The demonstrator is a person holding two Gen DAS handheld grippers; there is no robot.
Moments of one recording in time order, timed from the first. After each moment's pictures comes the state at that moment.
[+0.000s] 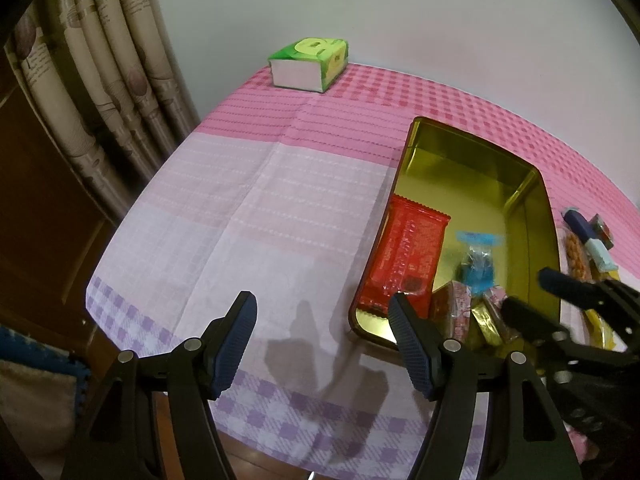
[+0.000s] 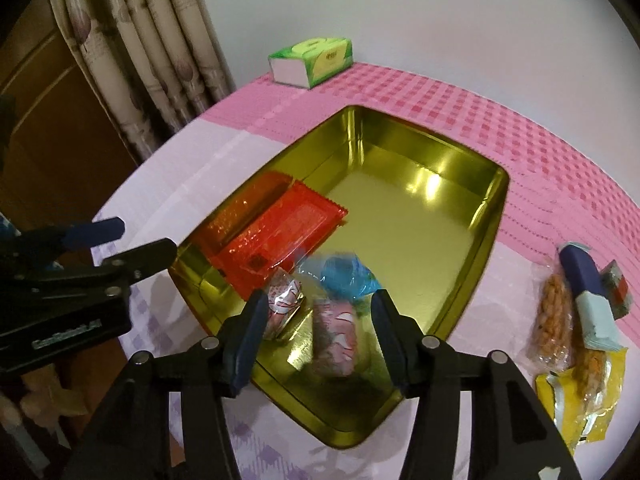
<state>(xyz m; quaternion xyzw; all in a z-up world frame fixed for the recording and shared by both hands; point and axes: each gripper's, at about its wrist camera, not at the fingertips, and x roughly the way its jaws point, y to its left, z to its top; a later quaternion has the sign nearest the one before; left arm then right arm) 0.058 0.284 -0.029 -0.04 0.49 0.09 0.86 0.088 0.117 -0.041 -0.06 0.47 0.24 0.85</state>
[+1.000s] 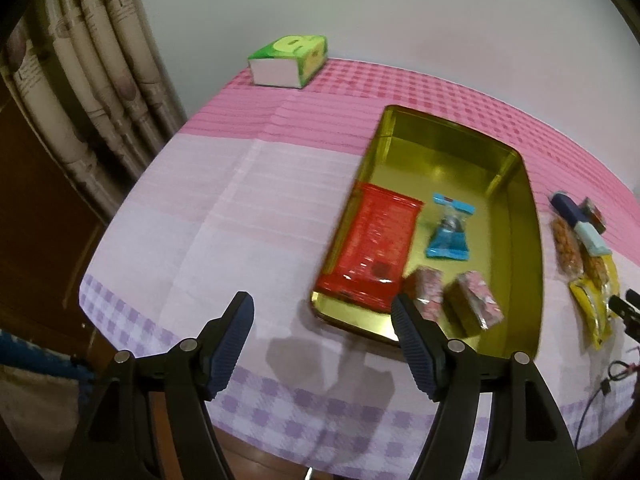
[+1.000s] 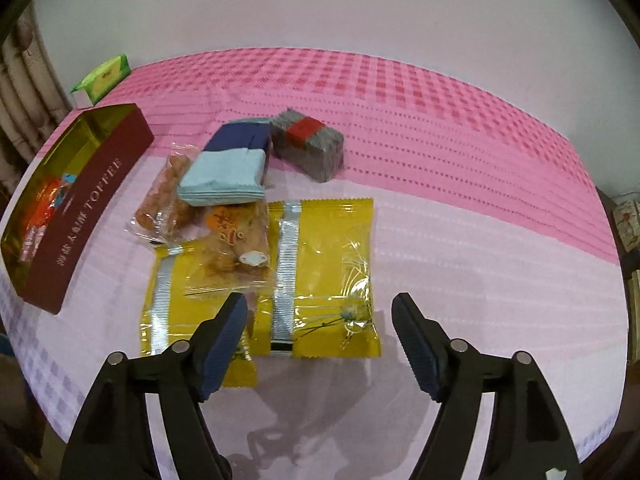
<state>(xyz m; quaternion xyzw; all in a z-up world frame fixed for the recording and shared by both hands) 0.052 0.255 -0.028 -0.02 0.50 0.08 0.86 0.072 -0.155 -0.074 -0.03 0.51 0.01 0.86</state>
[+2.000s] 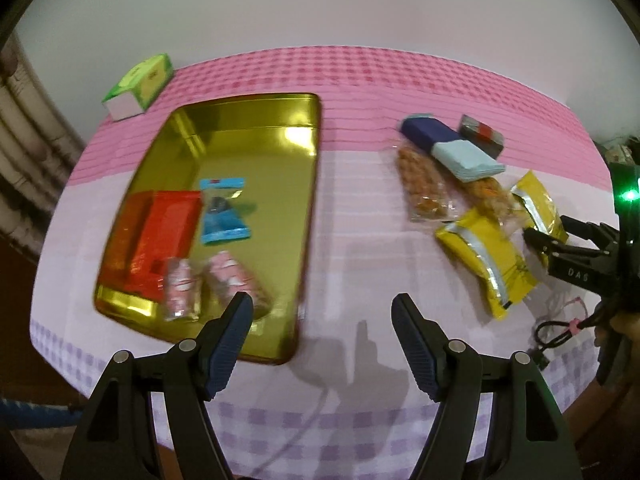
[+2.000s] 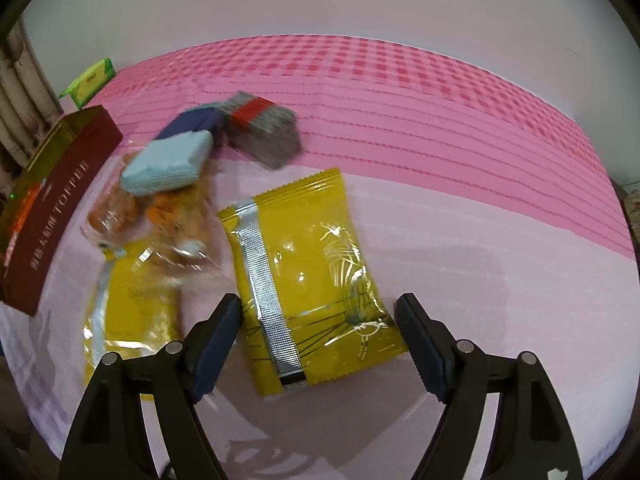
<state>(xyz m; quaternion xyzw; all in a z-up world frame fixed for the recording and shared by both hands) 0.060 0.076 -0.038 0.04 0.53 -0.05 0.84 0.088 -0.189 -0.098 -0.02 0.51 0.02 0.86</state>
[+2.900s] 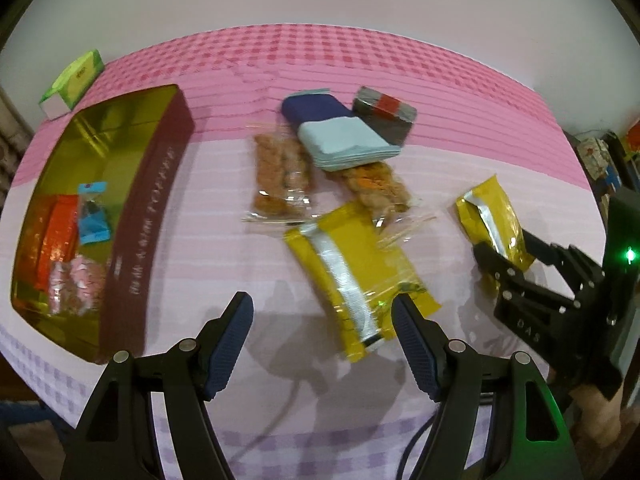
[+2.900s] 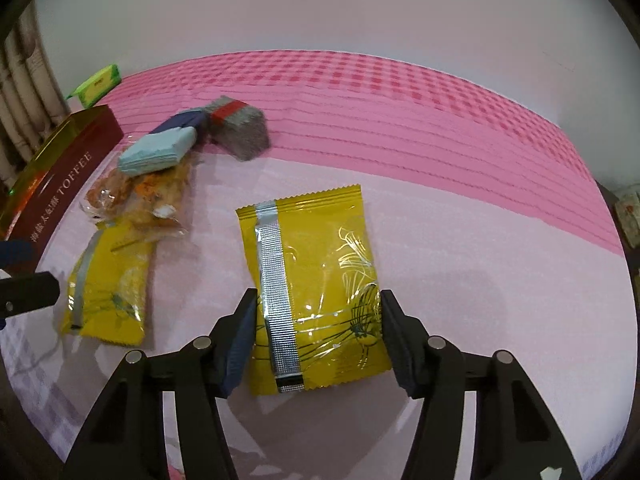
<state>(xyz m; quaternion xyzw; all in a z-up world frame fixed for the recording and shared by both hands) 0.077 -0.027 -0.060 0.01 0.57 -0.10 0.82 0.059 -0.217 -0.095 -0.02 0.48 0.02 0.88</state>
